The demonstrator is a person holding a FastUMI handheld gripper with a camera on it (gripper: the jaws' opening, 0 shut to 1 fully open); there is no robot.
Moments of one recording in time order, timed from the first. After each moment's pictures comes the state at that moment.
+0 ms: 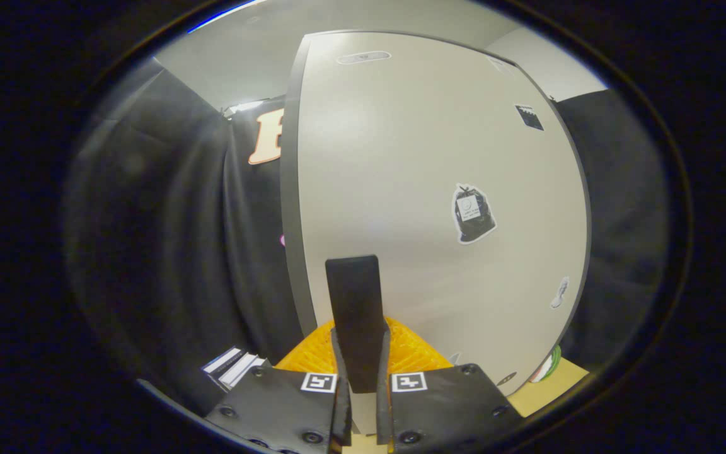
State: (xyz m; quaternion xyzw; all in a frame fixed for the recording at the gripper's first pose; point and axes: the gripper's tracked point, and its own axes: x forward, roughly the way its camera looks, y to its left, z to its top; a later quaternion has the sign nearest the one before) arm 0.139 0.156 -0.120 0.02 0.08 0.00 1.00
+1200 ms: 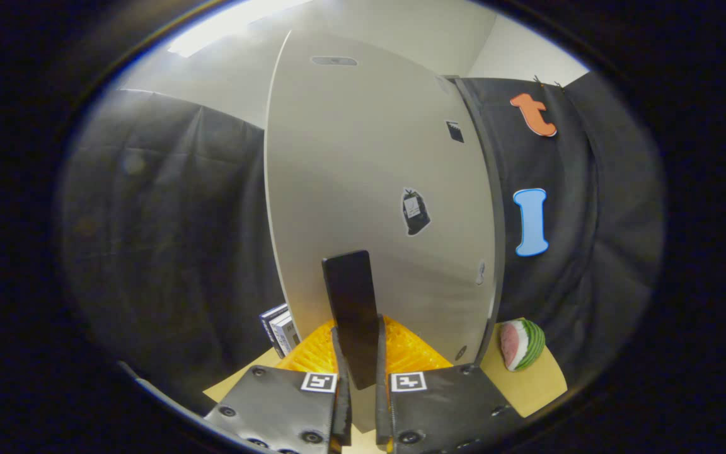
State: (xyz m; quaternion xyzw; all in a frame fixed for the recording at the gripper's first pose) arm -0.027 0.024 -0.079 0.05 0.11 0.15 0.98
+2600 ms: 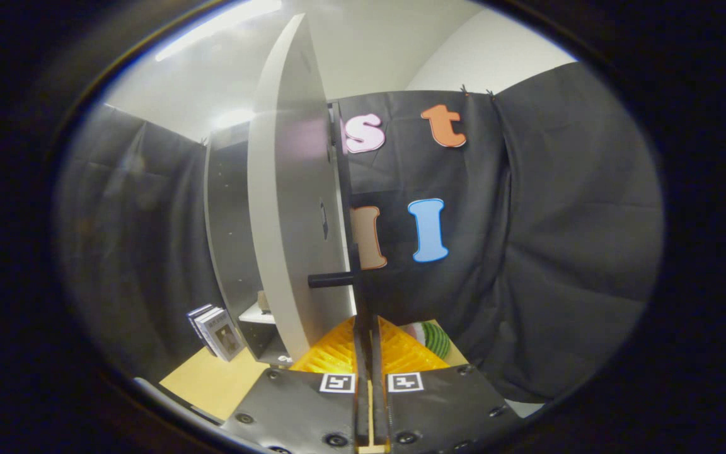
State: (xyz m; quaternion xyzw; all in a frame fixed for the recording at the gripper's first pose) arm -0.063 -0.176 -0.064 0.04 0.10 0.00 0.99
